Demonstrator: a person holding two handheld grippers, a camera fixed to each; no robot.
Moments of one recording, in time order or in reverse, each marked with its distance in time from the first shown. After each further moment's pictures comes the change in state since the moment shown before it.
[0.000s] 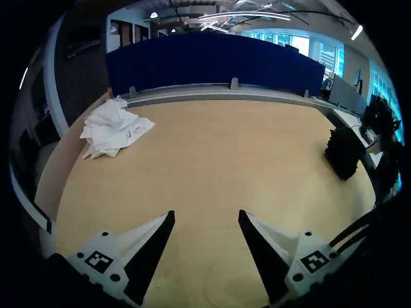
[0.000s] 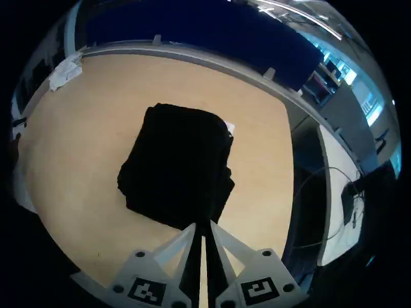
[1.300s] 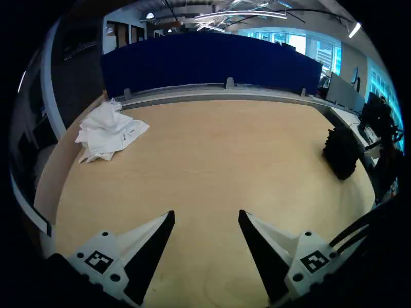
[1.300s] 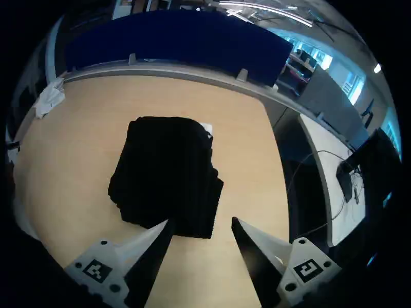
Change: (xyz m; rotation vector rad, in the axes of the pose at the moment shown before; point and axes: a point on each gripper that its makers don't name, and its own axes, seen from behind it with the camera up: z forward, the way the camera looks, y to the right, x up) left arm 0.008 0.013 0.006 -0.016 -0.001 0.017; right arm 0.004 0.004 -0.002 -0.079 0.112 0.153
